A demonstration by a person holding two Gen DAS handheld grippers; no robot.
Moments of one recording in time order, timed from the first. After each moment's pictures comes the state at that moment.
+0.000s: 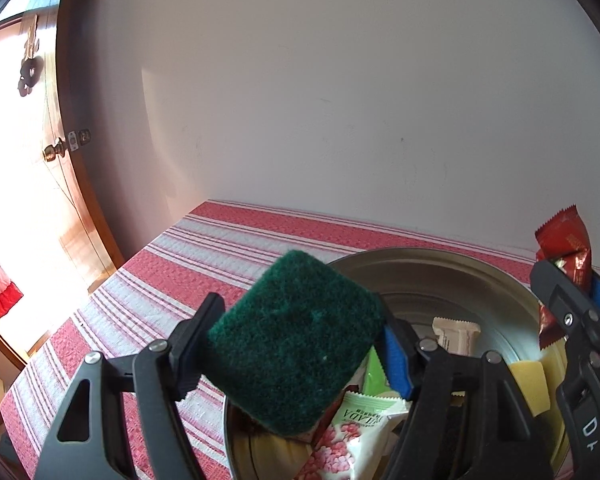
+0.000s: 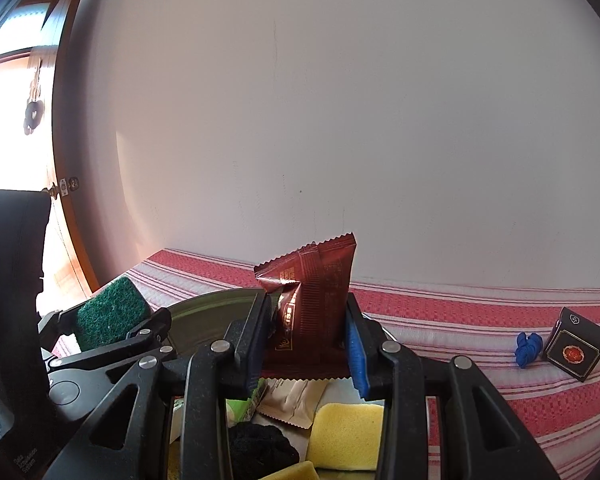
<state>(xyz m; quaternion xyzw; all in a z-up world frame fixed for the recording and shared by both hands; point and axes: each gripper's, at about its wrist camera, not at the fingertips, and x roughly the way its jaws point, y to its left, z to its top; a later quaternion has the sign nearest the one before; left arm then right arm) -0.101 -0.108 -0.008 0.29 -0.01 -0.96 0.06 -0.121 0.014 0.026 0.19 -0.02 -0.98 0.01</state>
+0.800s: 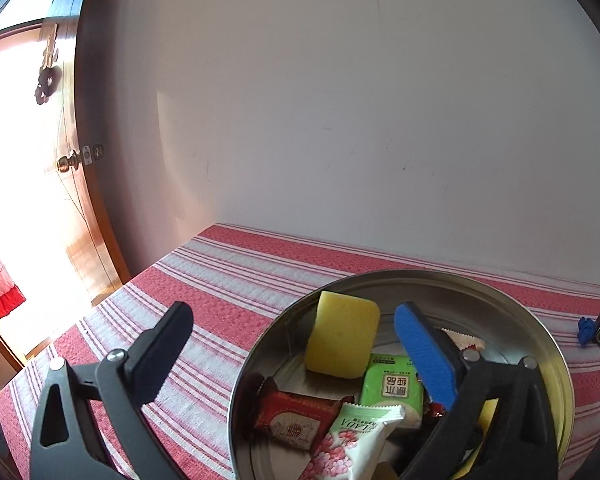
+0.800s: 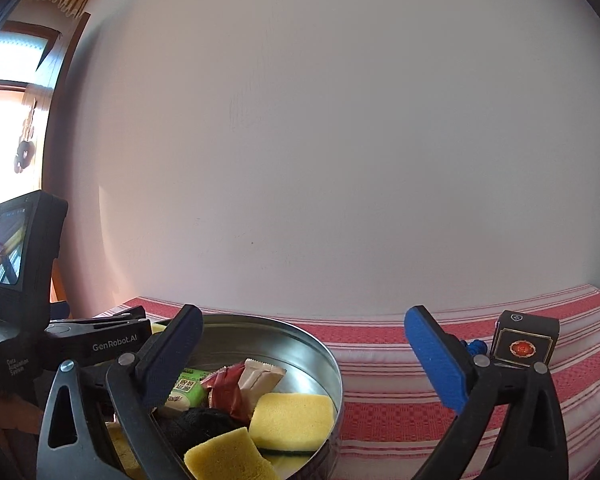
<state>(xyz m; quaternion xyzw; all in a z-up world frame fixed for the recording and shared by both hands) -0.087 -0.098 0.004 0.23 0.00 -0.97 0.07 -0.054 0.046 0.006 0.06 -0.03 -1.00 -0.05</state>
